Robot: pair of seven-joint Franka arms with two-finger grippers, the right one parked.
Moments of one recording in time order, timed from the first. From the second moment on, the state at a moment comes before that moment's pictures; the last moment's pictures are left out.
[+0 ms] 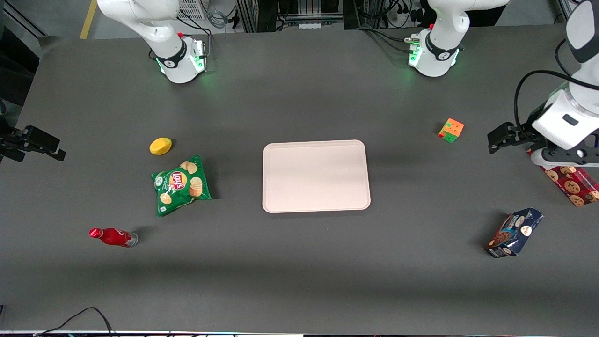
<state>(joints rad) 0.04 0.02 -0.11 -1.68 0.01 1.71 -0.05</state>
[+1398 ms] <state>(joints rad) 0.24 0.13 0.18 -1.72 0.10 1.78 0.36</state>
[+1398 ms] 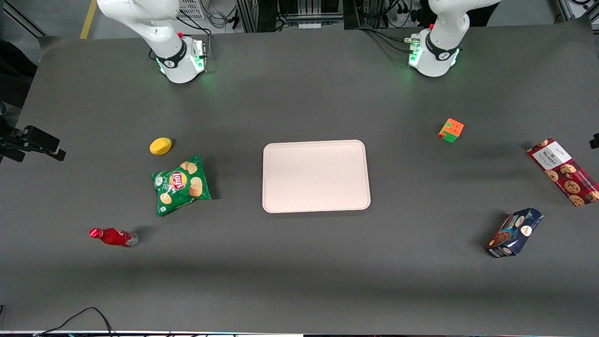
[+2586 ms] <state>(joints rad) 0.36 0.35 0.30 -2.00 -0.03 2.32 0.43</state>
